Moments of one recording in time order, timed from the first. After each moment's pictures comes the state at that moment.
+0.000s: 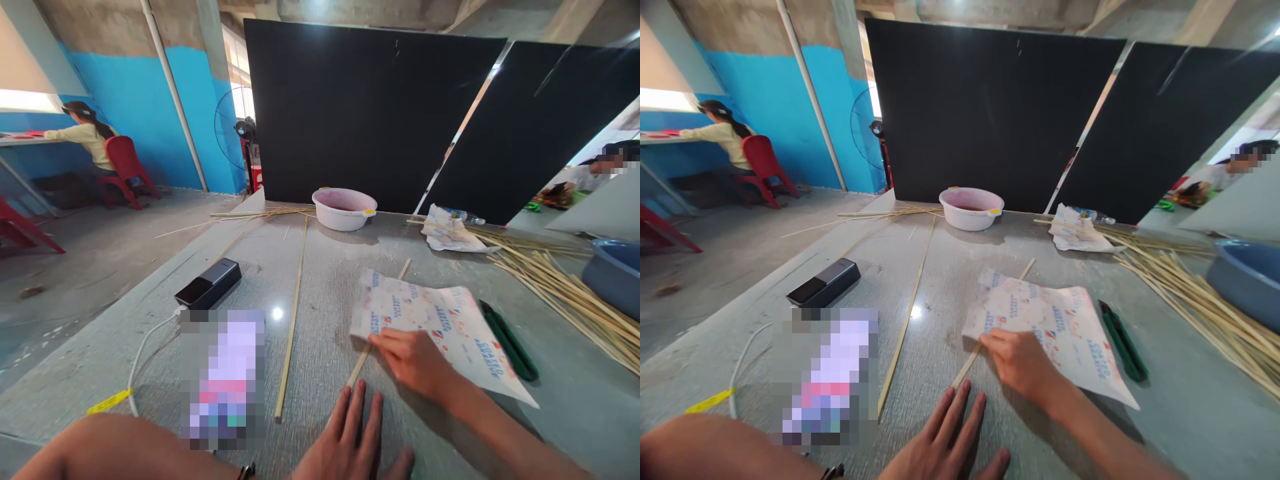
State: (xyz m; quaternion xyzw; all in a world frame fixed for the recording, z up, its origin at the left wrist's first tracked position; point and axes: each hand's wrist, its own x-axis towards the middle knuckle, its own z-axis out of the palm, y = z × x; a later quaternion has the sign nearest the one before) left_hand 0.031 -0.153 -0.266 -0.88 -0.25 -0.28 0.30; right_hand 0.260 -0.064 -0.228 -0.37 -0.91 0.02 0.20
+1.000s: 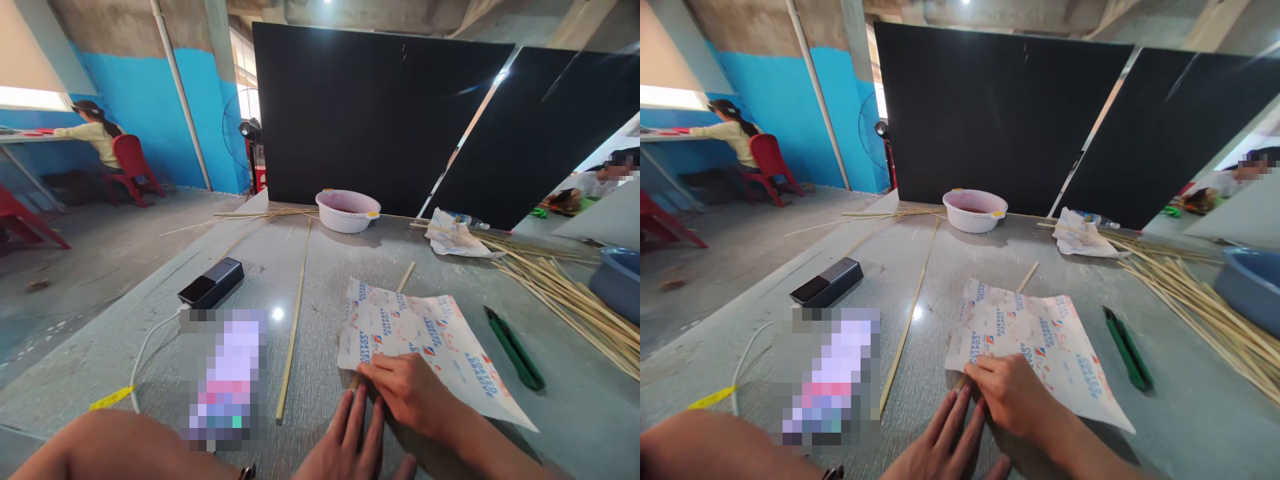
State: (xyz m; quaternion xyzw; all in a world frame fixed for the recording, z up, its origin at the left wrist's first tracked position) left_hand 0.028 -0.152 -0.274 -0.91 -0.22 -0.19 0.31; right_hand 0.254 -0.074 -0.229 -0.33 -0.93 0.05 0.16
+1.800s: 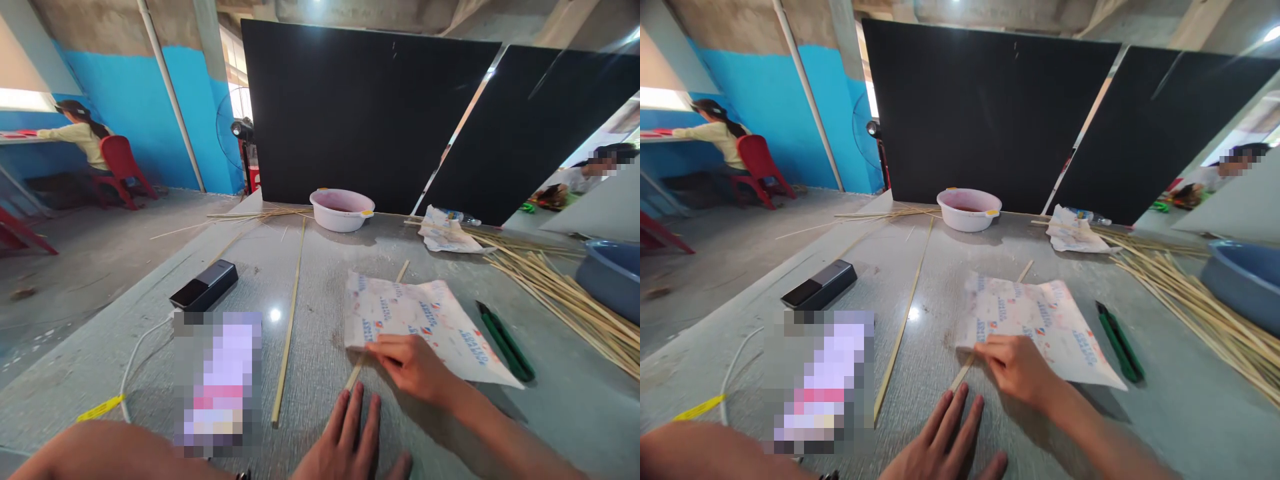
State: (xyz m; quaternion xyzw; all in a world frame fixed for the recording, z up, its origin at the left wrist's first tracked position) left_hand 0.031 -0.153 -0.286 -0.90 -0.24 -0.23 0.30; right_hand 0.257 -0.068 -0.221 -0.37 -0.89 0.12 0.22
